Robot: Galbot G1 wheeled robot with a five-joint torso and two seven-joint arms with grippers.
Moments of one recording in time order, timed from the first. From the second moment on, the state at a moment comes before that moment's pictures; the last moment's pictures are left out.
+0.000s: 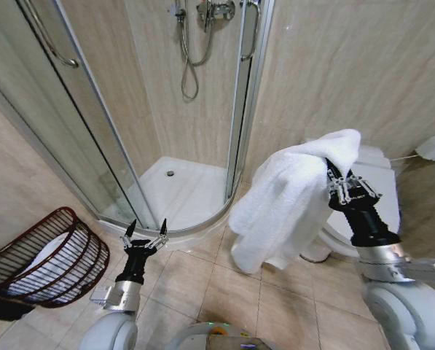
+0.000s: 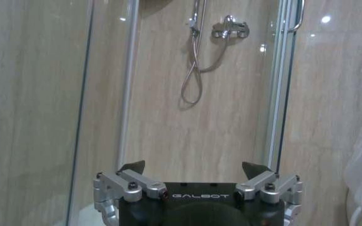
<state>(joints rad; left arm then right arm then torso) 1.82 -1.48 -0.64 -2.35 -0.25 -0.11 0.04 -1.54 1.11 0.88 2.50 0.53 0.05 -0.05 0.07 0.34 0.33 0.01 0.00</state>
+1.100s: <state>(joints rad) 1.82 -1.48 -0.64 -2.35 -0.25 -0.11 0.04 -1.54 1.10 0.92 2.50 0.58 0.04 -0.04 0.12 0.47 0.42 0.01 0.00</state>
